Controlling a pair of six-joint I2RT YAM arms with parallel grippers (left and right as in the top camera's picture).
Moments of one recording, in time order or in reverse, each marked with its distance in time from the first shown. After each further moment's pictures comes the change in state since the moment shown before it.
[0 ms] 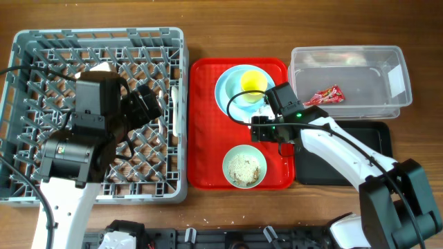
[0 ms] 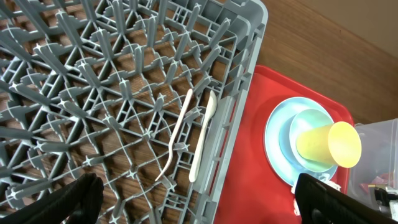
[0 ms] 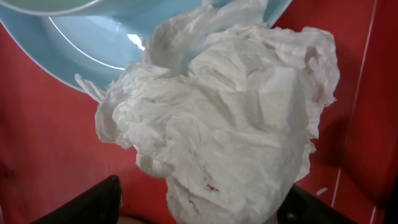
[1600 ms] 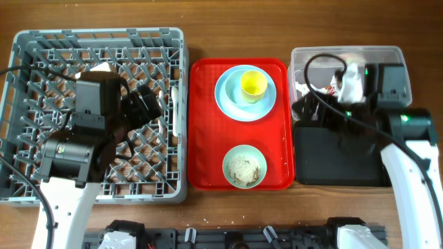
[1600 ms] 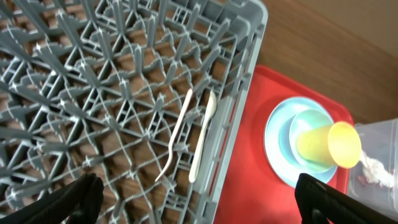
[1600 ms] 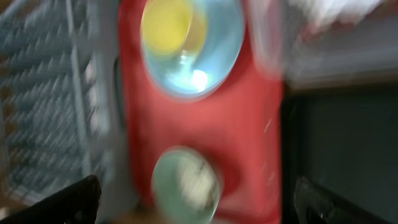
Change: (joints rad) left arm 0.000 0.000 0.000 0.002 0.000 0.000; right arm -0.447 -0.397 0.260 -0.542 -0.372 -0.166
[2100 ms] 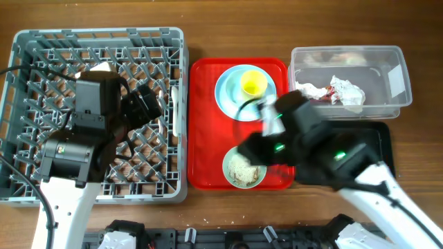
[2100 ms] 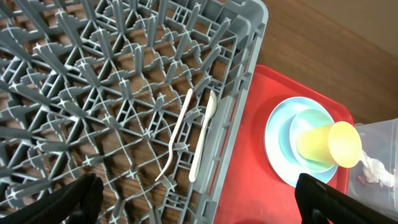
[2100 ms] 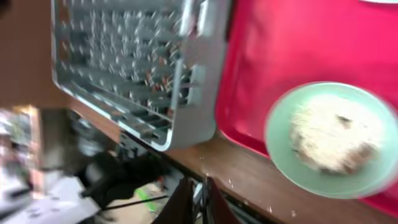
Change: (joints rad) left arm 0.000 0.000 0.000 -0.002 0.000 0.000; right arm 0.741 -0.032 -0.047 0.220 0.110 0.423
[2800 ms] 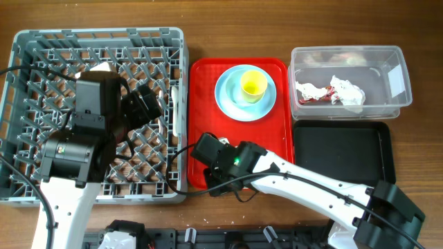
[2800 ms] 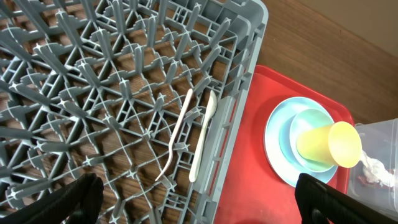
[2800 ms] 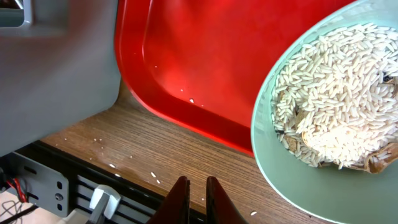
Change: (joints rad) left arm 0.000 0.000 0.000 0.000 0.000 0.000; right arm 0.314 0.434 0.000 -0.015 0.249 0.024
